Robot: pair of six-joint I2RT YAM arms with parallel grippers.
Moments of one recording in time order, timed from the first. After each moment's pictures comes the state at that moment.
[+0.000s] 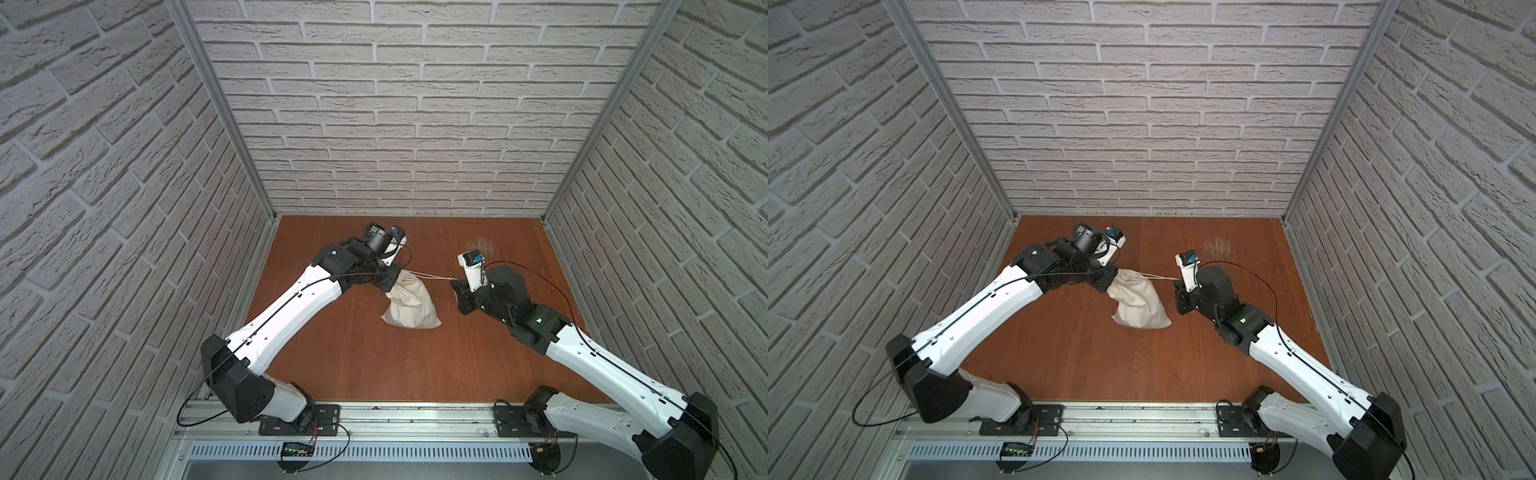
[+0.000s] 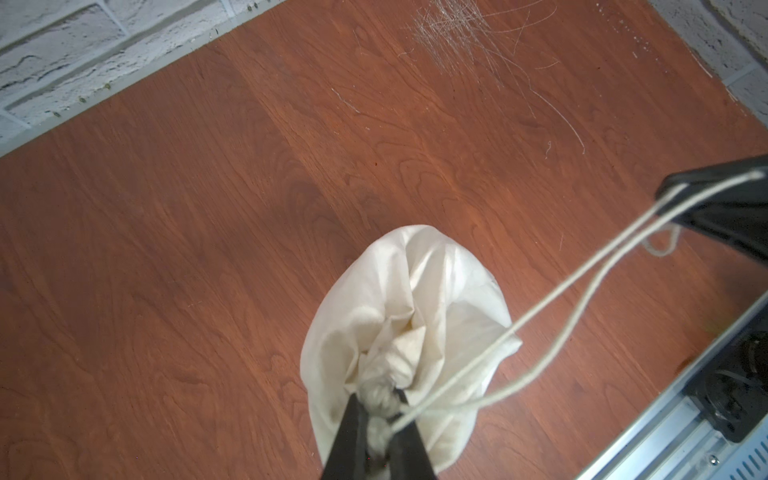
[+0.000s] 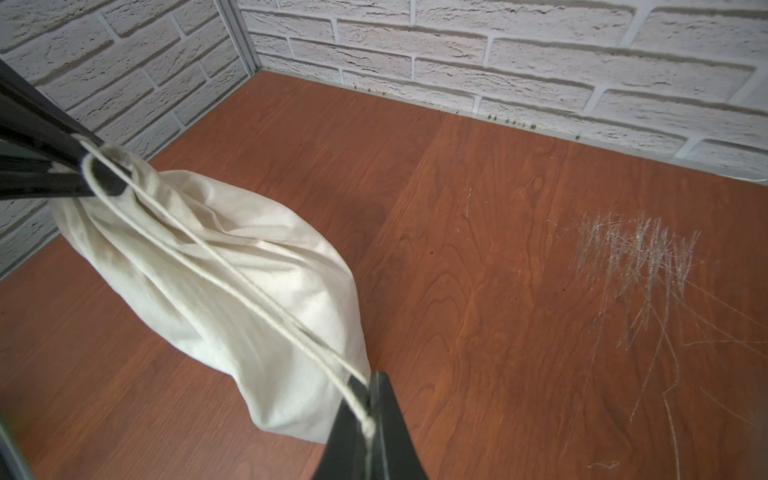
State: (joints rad) left arm -0.64 1.43 1.51 -0.97 -0.03 -0.06; right arm 0.67 1.05 0.83 -0.29 0.04 0.19
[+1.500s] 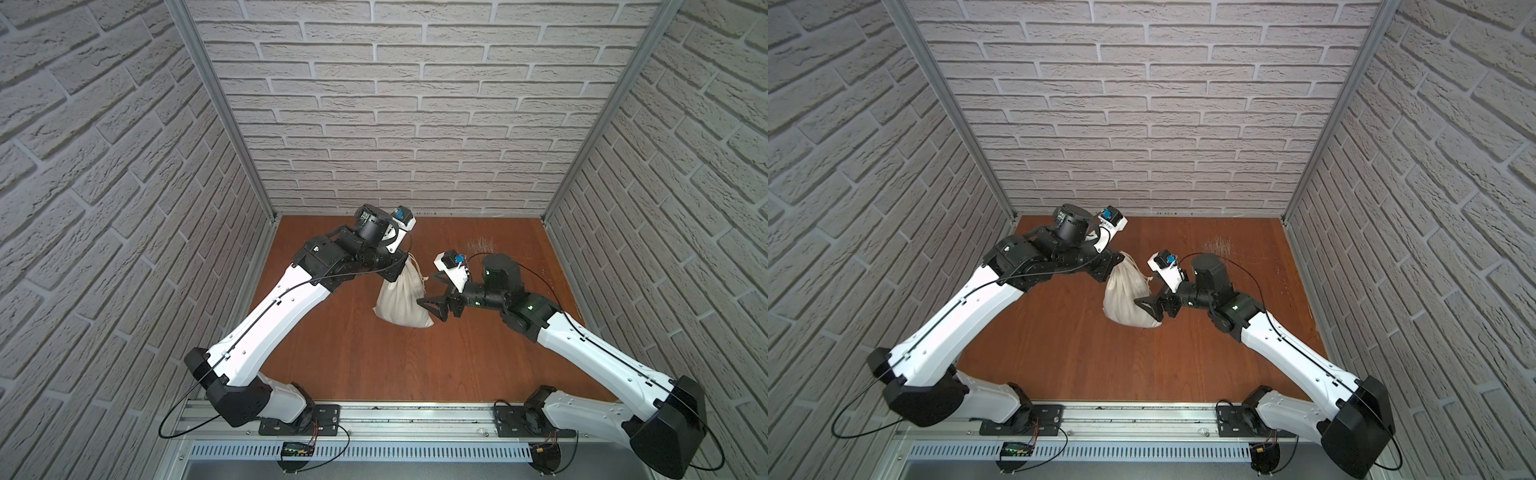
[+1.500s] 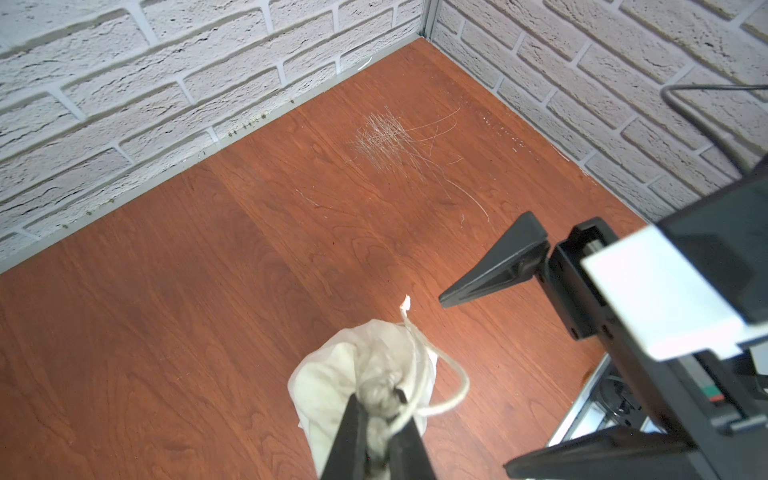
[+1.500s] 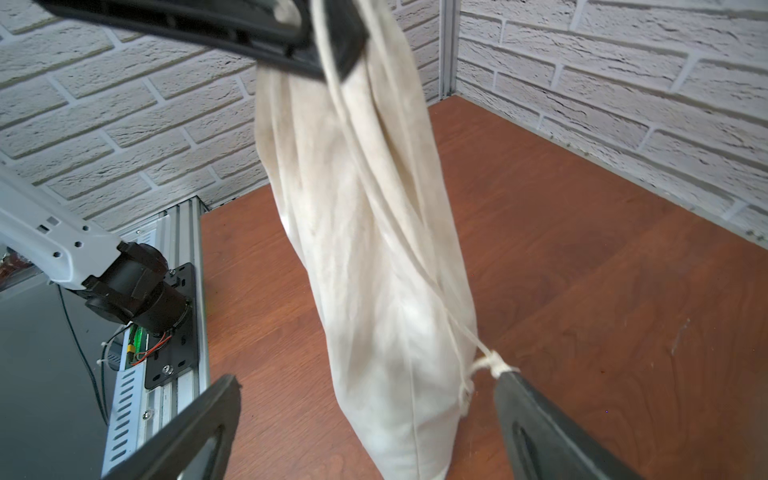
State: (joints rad) left arm -0.70 1.43 1.74 -1.01 0.07 -0.05; right arm 0.65 1.16 0.95 -0.19 -0.51 -0.04
